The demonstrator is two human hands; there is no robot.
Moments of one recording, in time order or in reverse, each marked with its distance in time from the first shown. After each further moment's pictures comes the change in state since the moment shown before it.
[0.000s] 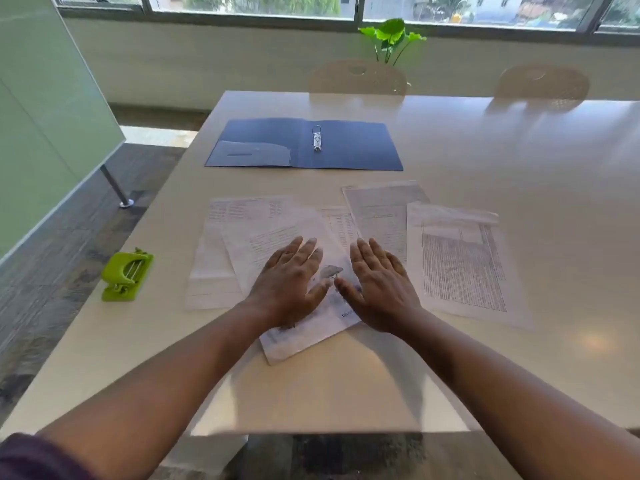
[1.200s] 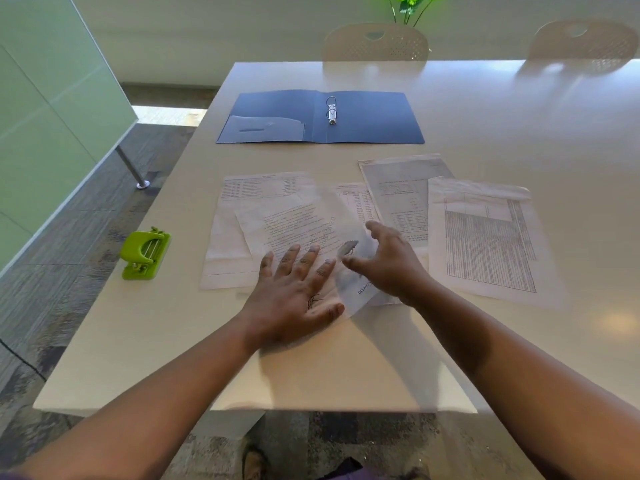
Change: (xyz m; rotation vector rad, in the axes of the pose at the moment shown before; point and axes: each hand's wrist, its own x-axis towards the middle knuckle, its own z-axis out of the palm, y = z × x) left_hand -0.049 -0.016 0.015 0.170 -0.230 -0.009; right_hand 0.008 -0.028 -0.023 0.632 0.010 0.207
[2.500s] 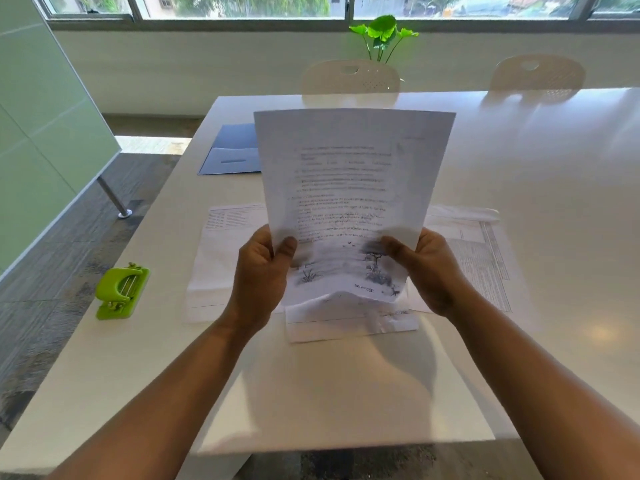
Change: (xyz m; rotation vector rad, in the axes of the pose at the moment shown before) left_hand 0.022 0.021 -0.075 -1.442 0.668 -0.067; right_hand -0.001 0.028 -0.068 0.741 0.099 -0.100
